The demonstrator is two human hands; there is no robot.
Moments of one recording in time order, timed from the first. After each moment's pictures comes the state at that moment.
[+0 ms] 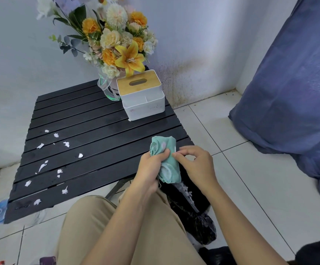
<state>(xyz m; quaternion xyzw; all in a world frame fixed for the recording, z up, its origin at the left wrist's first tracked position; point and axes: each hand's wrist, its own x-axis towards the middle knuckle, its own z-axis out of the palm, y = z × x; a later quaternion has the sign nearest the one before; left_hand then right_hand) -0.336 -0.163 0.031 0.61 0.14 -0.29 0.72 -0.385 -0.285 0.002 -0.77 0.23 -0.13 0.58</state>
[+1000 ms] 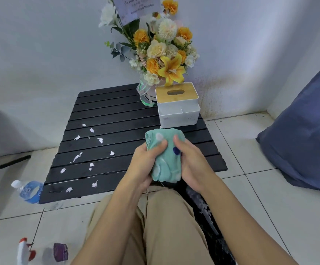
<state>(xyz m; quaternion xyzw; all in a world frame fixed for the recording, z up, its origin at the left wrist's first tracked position) -0.300 -0.080 0.071 0.56 0.10 -0.20 0.80 -0.320 -0.206 0.057 -0.41 0.09 0.11 0.90</state>
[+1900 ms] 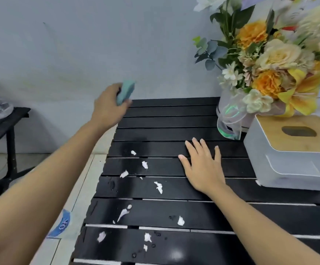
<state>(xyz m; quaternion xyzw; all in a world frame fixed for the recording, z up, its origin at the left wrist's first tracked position) 0.062 0.208 0.050 0.94 -0.03 0.20 0.29 -0.053 -0.056 -0.054 -0.99 -0.04 0.00 0.15</state>
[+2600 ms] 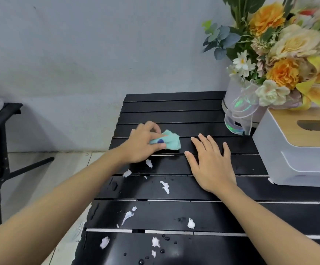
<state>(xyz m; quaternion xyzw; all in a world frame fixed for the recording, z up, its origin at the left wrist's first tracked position) 0.013 0.167 -0.027 0.95 -0.19 -0.02 0.26 -0.057 -0.049 -0.057 -0.99 -0.02 -0.03 0.11</state>
